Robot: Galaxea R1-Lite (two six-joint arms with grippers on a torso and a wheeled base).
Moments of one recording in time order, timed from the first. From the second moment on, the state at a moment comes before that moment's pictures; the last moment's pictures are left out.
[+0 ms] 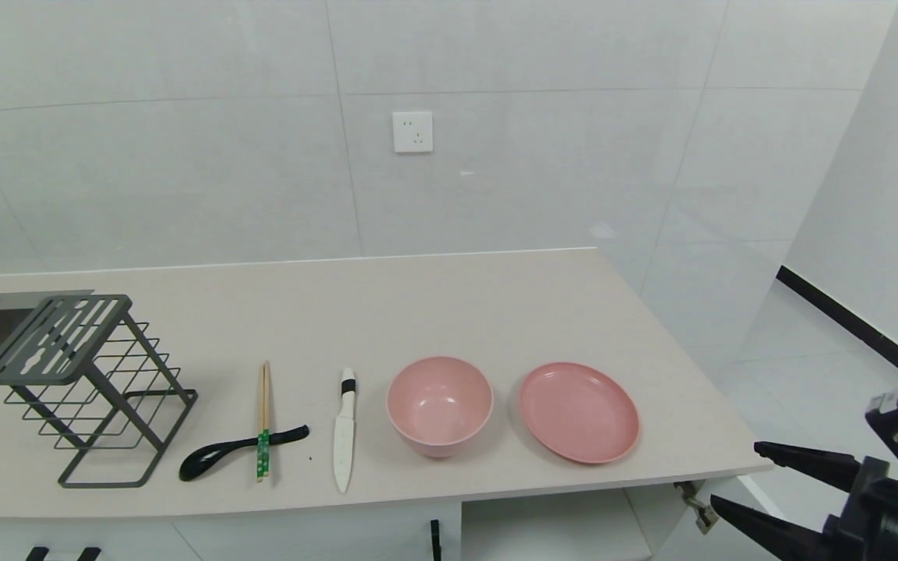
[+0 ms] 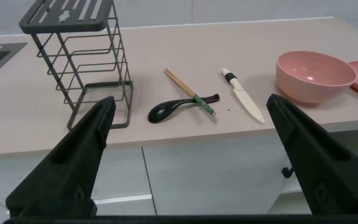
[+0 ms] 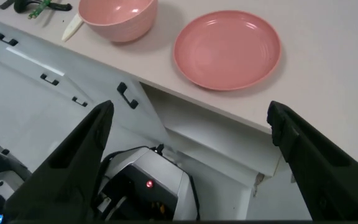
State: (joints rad) left arm 0.00 0.00 0.00 0.00 -0.05 0.02; right arm 0.15 1.34 0.00 -0.87 0.47 -0.06
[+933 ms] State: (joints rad) left arm 0.00 0.00 0.00 0.00 -0.05 0.02; right arm 0.23 1.97 -0.06 -1.40 0.42 -0.04
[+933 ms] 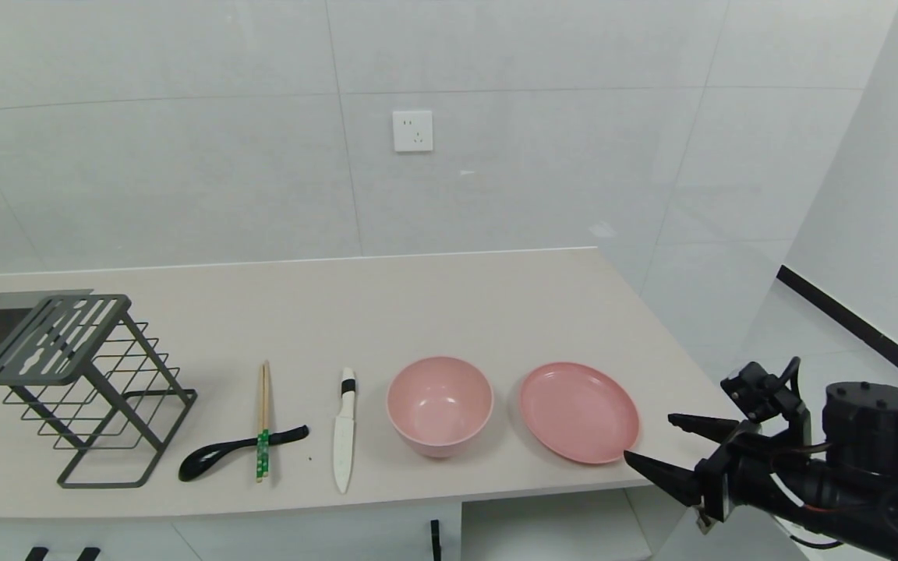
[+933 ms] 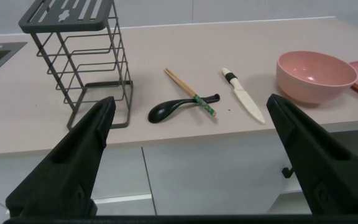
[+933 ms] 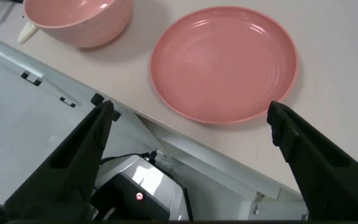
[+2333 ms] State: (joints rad) left arm 0.00 0.00 0.00 0.00 -0.05 0.02; right arm 0.19 2.33 -0.43 -1.40 0.31 0.05
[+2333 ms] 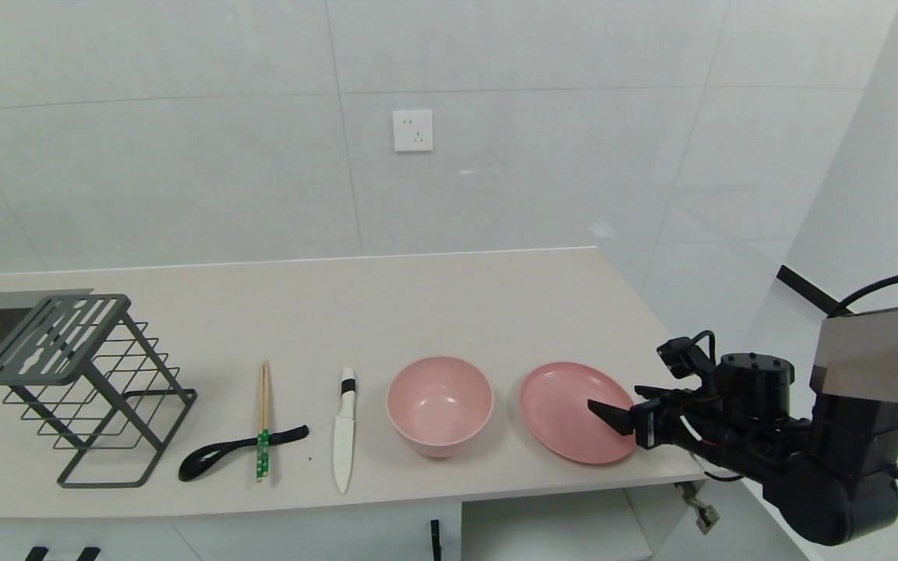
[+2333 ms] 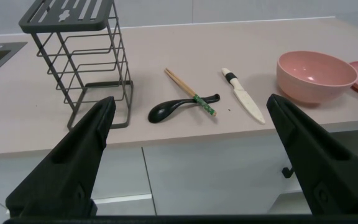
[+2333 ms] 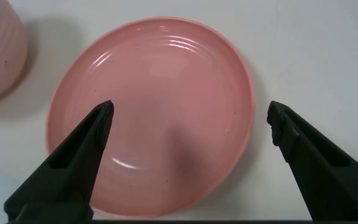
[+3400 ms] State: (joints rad) left arm 0.00 0.00 0.00 0.00 -0.05 0.02; right arm 0.20 2.44 -0.46 -1.39 0.24 0.07
